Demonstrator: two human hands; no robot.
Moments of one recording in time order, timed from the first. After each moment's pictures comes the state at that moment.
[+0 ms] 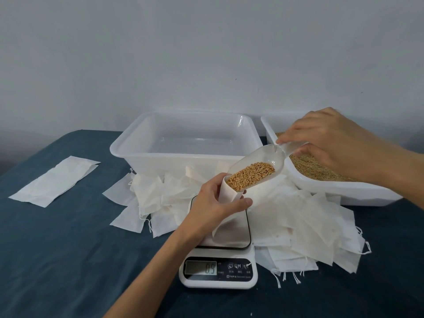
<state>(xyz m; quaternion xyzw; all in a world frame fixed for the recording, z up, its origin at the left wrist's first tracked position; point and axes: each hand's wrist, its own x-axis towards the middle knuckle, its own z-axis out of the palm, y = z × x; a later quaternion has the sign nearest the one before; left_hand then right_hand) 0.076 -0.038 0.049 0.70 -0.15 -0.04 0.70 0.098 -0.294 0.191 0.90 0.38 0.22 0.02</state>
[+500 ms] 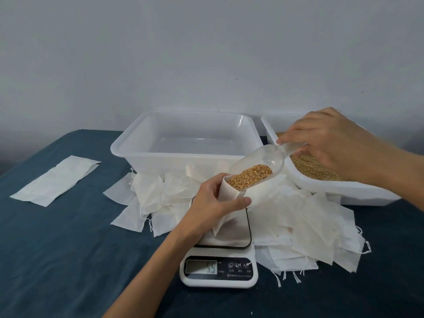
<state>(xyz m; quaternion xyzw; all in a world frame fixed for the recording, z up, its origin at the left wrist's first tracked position) 0.076 -0.035 0.053 0.69 -0.14 -0.06 0.71 0.103 -0.297 0.186 0.88 0.40 0.26 0.04</state>
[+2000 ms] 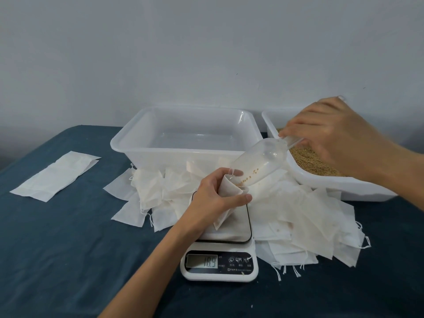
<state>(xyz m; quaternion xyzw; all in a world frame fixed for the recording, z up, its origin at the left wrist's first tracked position) 0.077 -0.038 0.051 0.68 -0.12 -0.05 0.72 0.111 -0.303 0.179 0.82 0.44 0.35 0.09</state>
